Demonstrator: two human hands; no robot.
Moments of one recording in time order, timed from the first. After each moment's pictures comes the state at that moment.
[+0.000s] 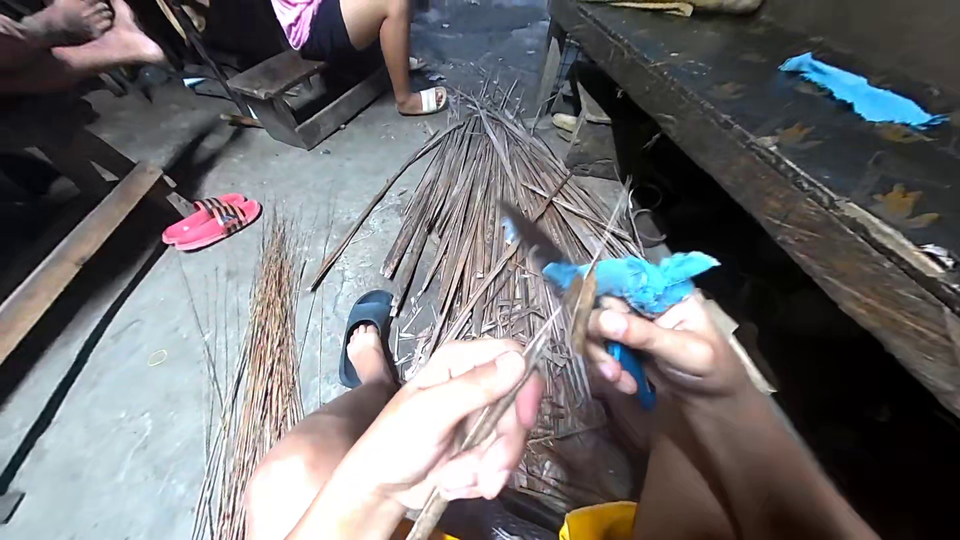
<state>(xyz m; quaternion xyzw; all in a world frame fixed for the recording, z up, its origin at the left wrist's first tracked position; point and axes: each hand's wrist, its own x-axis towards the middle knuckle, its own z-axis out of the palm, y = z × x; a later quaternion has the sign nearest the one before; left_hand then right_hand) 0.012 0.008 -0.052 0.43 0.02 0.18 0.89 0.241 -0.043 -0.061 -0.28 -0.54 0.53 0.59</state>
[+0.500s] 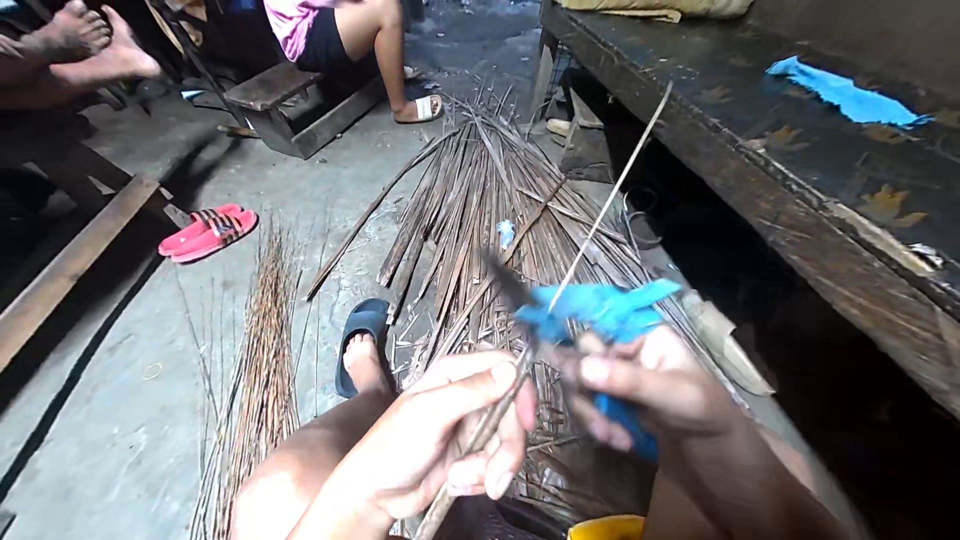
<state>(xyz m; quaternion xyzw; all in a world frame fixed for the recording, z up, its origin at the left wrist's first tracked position) 0.015 0.010 -0.056 0.43 0.07 0.15 0.89 0.231 -0.060 -0.062 -0.27 -0.51 0.60 0.56</state>
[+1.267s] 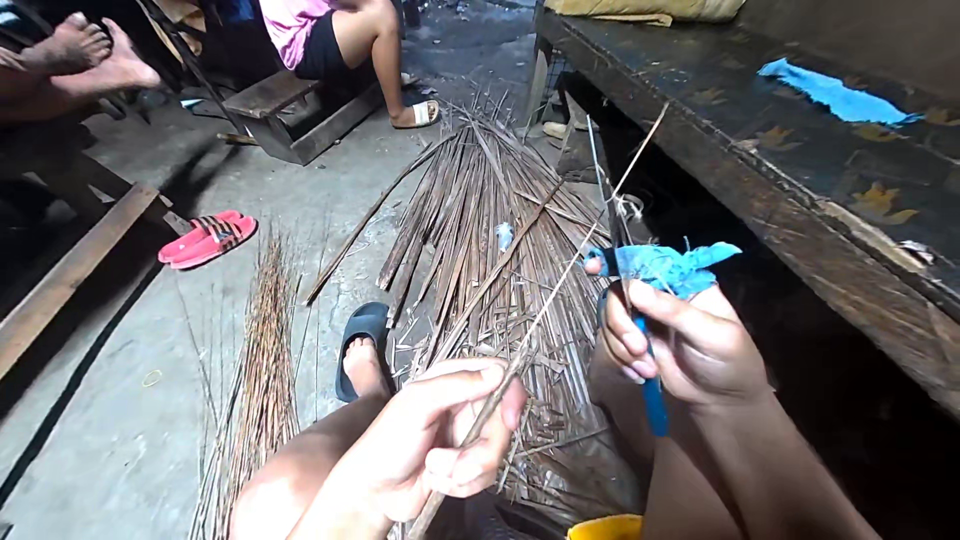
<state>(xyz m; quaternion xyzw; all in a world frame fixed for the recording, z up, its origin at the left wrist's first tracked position) 0.013 0.011 -0.055 0.35 0.07 0.12 0.93 0.252 -0.052 -0.053 -0.32 -0.44 0.51 0.66</state>
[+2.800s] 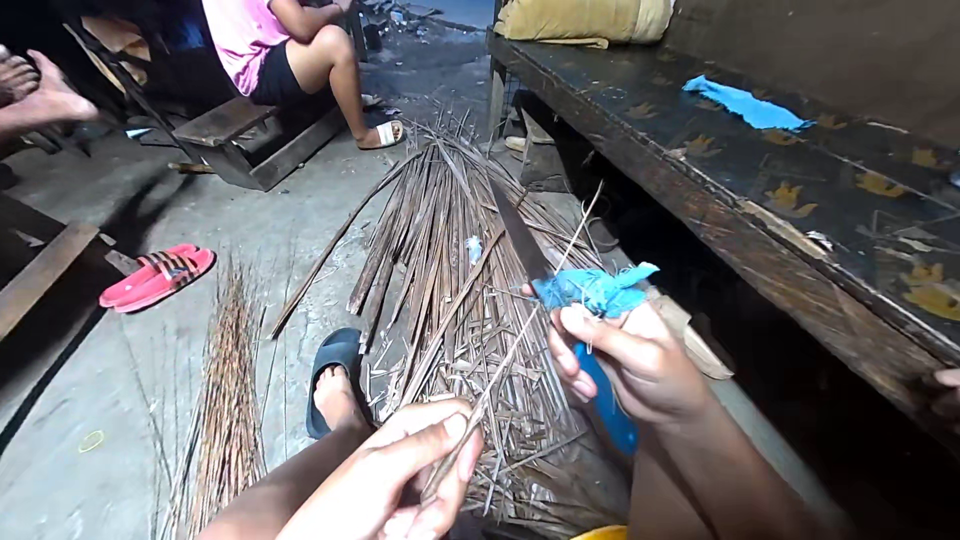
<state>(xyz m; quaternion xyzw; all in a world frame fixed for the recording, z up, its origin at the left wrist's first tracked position) 0.010 0.009 -0.057 0.46 0.13 0.07 0.88 0.249 -0.064 -0.049 -0.37 -0.40 0.51 0.67</state>
